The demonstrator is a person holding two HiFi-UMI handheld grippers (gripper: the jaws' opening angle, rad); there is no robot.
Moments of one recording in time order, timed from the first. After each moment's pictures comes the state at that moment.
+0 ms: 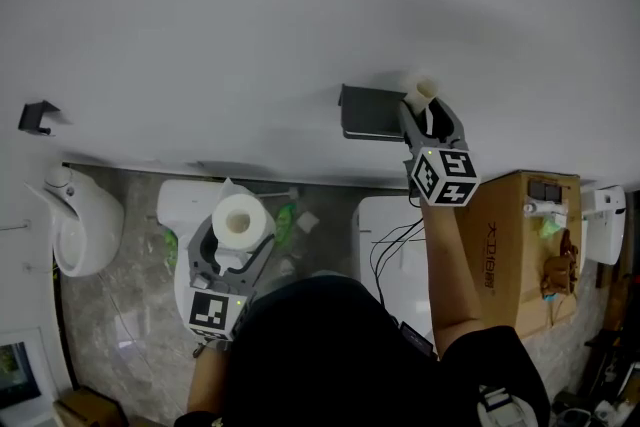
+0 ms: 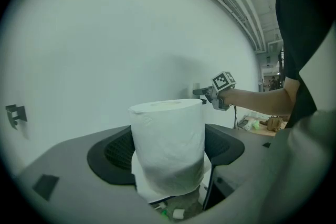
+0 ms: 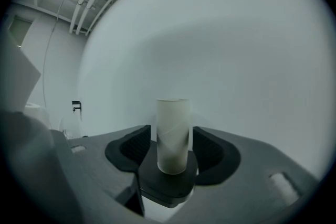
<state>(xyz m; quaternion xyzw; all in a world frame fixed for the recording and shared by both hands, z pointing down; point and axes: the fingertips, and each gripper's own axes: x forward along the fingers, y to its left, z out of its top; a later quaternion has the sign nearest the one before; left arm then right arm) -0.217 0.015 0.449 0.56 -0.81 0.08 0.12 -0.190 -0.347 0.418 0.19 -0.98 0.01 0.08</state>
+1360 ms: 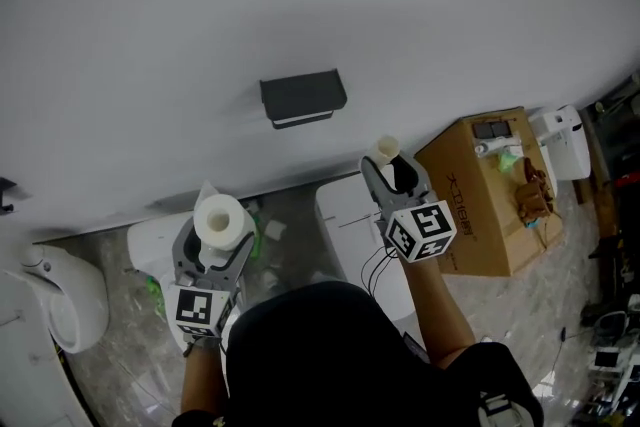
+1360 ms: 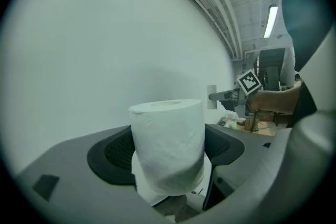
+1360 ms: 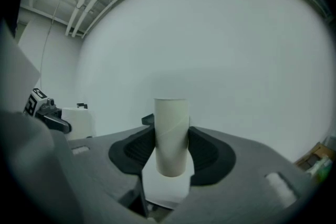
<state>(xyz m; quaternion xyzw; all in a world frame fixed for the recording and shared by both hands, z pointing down) -0.189 -0.012 0.451 0.68 -0.73 0.10 0.07 -0.029 -0.246 0.418 0.24 -0.97 0.03 0.08</state>
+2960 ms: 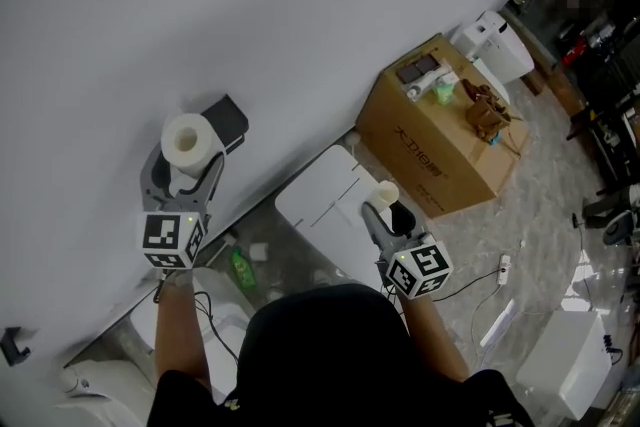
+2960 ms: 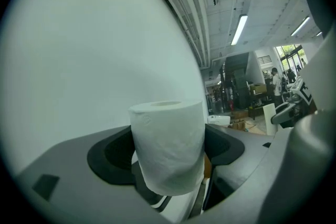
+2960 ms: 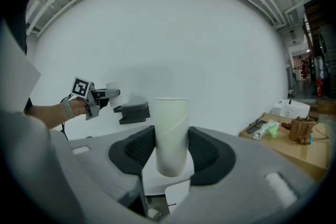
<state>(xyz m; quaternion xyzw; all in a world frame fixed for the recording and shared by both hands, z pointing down) -0.184 -0.252 0.380 0.79 -0.60 0.09 -0.03 0.139 -0.210 0.458 0.45 -0.88 0.12 0.08</state>
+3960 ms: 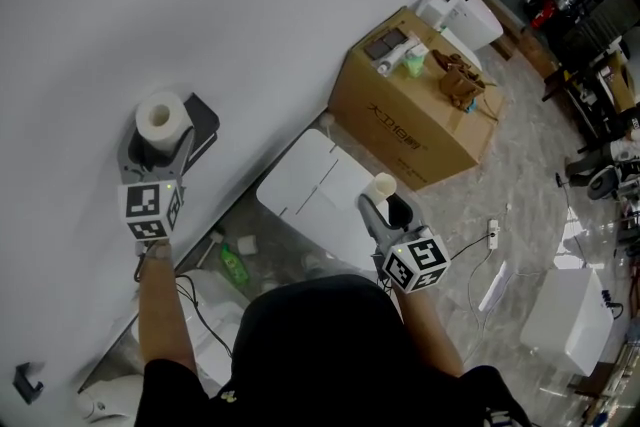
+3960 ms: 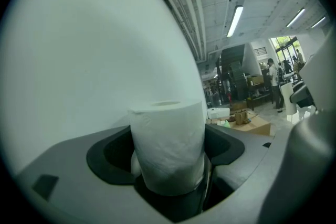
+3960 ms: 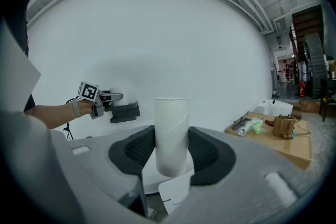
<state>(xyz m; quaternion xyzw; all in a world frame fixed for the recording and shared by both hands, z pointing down) -0.200 -0.312 0.406 0.80 -0.59 0.13 -0.04 0.167 -0.190 0.459 0.51 -0.85 0.13 0.08</state>
